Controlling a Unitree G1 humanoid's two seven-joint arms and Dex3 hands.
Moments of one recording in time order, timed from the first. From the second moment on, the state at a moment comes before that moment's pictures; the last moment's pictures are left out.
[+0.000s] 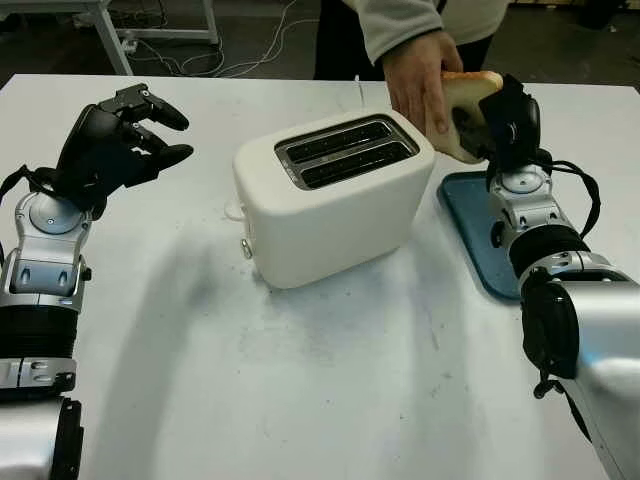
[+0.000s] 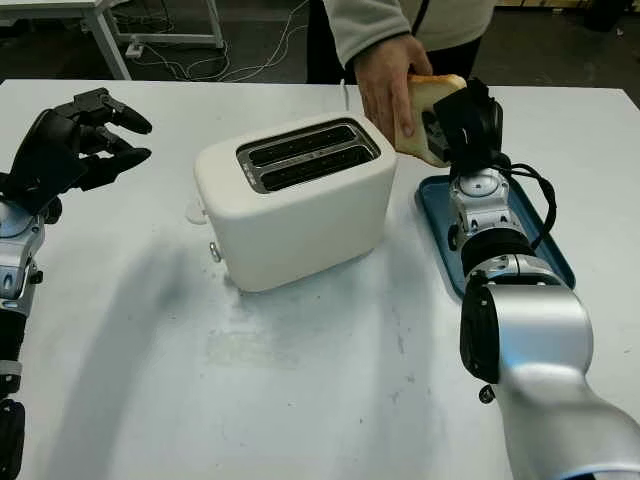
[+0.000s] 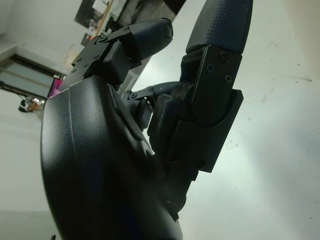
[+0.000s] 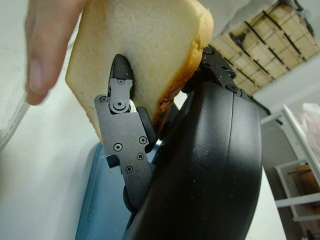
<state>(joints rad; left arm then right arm) -0.58 0.56 0.10 0.35 0.09 -0.06 -0.25 -1.08 -0.35 -0.15 1.32 -0.14 -0.23 -0.18</state>
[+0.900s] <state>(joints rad) -0.58 0.56 0.10 0.35 0.10 -0.07 -0.25 -1.08 -0.40 -0.04 1.32 -0.21 -0.23 0.06</state>
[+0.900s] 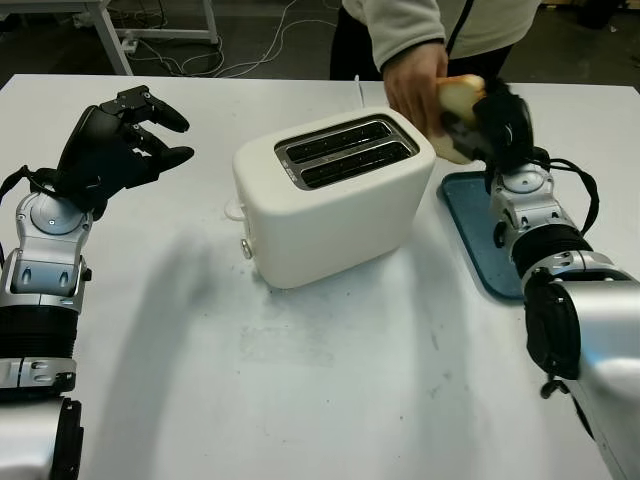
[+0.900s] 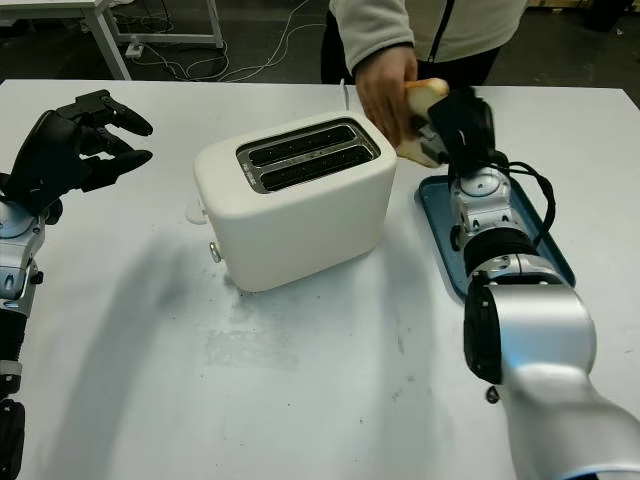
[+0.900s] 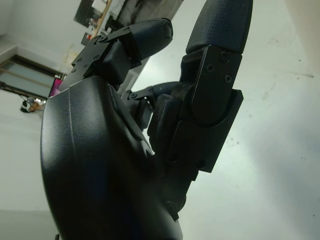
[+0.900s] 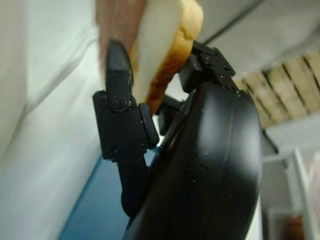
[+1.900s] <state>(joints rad) -0.40 0.48 0.17 0.16 0.05 -0.04 -0.21 -0.23 -0.28 -0.07 0.18 -0.06 -0.15 -0.02</state>
